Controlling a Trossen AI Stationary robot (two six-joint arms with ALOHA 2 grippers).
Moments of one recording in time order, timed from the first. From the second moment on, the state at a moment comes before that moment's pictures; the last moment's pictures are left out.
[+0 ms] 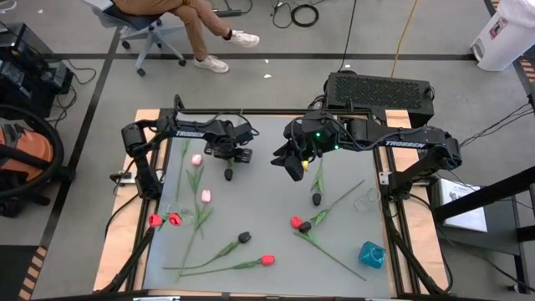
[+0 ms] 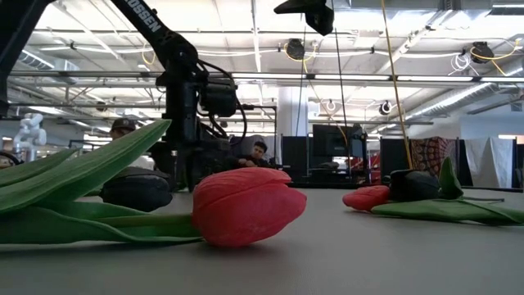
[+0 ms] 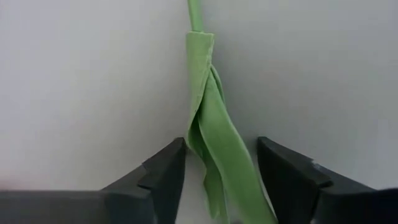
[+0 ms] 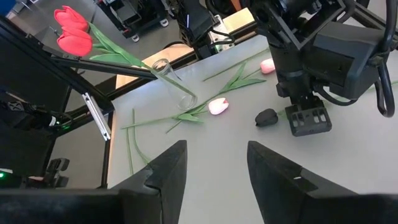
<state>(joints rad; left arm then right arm) 0.44 1.83 1.10 -0.74 -0.02 -0.88 -0.10 1.49 1.49 -0.53 -0.16 0.43</state>
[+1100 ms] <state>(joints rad) 0.44 1.81 1.11 -0.75 0.06 -0.75 -0.10 1.49 1.49 -0.53 -0.16 0.42</state>
